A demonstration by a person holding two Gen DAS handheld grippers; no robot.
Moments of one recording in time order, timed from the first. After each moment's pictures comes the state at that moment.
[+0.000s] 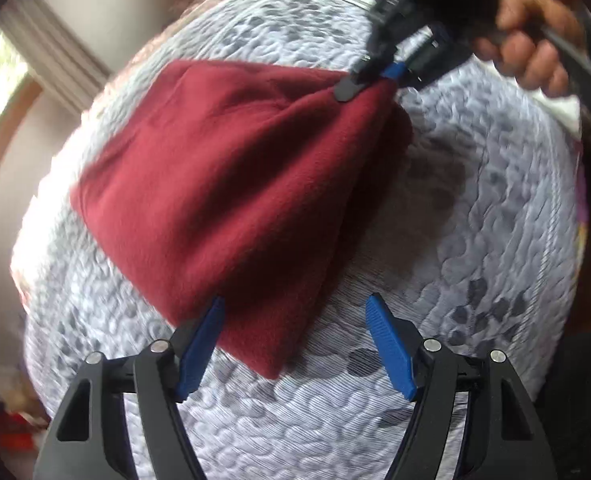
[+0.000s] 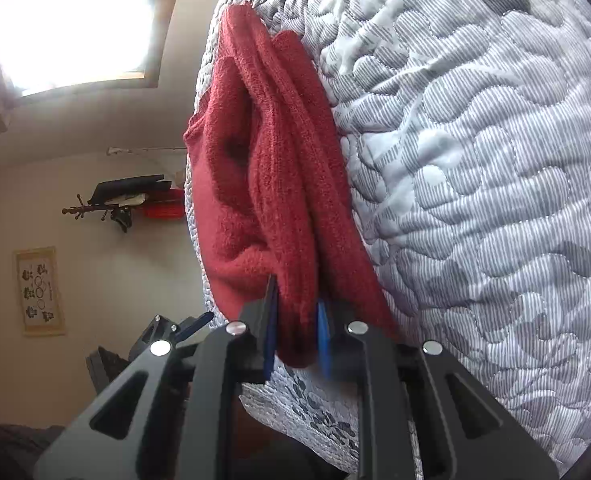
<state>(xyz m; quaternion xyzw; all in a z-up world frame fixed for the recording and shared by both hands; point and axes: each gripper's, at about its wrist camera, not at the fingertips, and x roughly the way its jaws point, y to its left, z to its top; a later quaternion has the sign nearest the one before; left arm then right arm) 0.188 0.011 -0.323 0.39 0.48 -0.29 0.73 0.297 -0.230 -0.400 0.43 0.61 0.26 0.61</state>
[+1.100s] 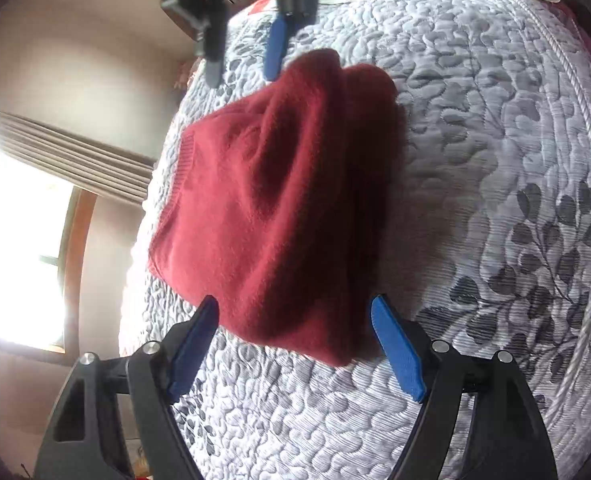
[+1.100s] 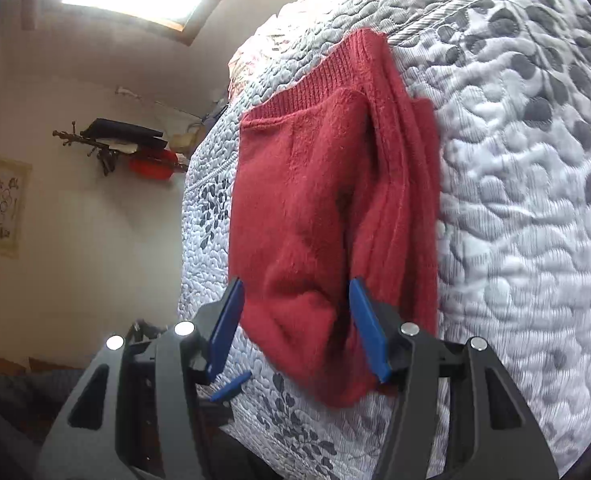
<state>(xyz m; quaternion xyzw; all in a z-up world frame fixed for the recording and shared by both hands) 0.117 0.015 -0.334 0.55 0.34 -0.24 0.72 0.348 -0.179 -0.331 0.29 0.58 0.32 0.69</state>
